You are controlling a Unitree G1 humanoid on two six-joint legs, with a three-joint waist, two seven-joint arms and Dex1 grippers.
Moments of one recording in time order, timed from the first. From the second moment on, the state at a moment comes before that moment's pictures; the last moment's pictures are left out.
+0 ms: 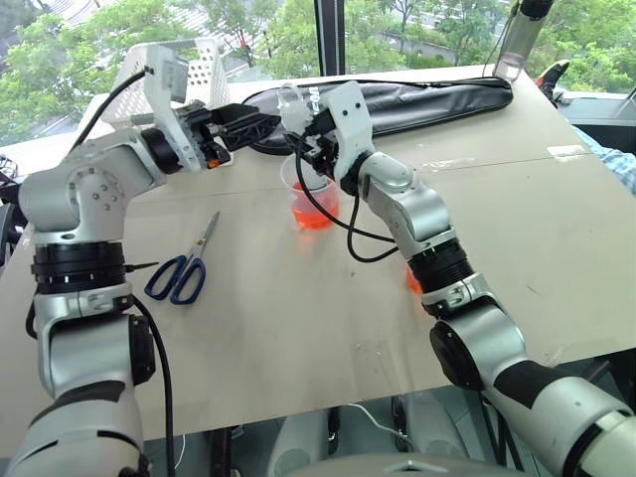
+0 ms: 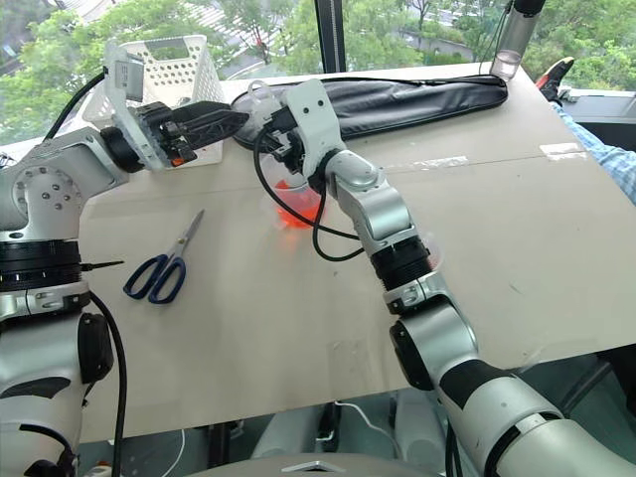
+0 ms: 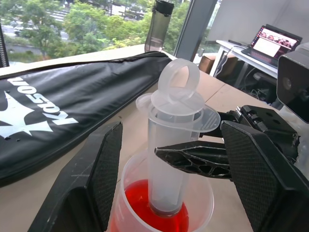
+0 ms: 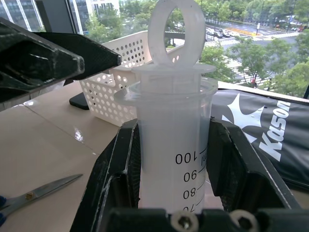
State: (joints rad) left arm -0.89 0.76 0.18 0.21 -0.68 0.81 -0.85; right arm -1.05 0.14 0.10 0.44 0.13 0.39 0.35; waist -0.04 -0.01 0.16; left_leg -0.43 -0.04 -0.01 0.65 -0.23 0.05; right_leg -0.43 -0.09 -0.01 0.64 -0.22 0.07
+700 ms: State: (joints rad) left arm -1.01 0.71 0.11 0.32 -0.49 0.63 -0.93; right arm -1.03 0.14 0.12 0.40 0.12 0.36 0.35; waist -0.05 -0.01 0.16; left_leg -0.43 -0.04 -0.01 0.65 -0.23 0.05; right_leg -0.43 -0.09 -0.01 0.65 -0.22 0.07
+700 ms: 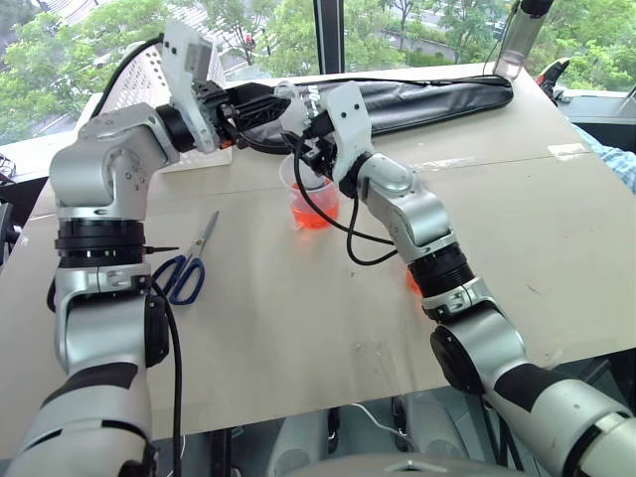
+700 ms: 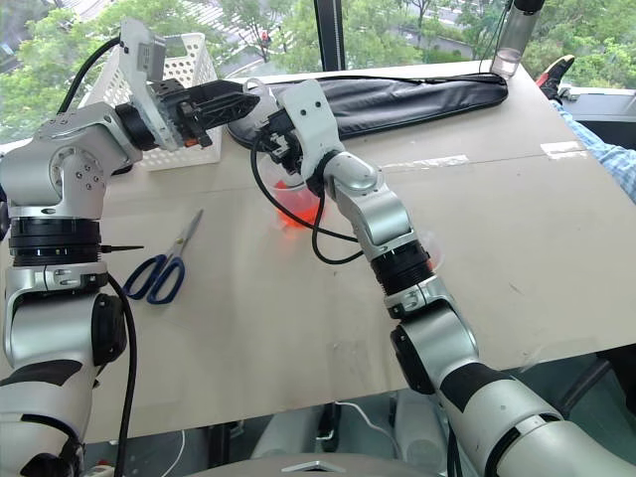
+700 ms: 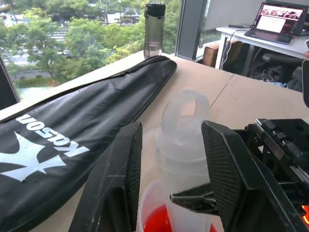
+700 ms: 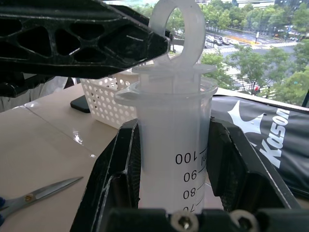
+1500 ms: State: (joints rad) left arm -1.02 0.65 0.08 0.35 -0.39 0.57 -0.93; right arm -1.00 0.14 0.14 0.39 0.12 0.36 0.34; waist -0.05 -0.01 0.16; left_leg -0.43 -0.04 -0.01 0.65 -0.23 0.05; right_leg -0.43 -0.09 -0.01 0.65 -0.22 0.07
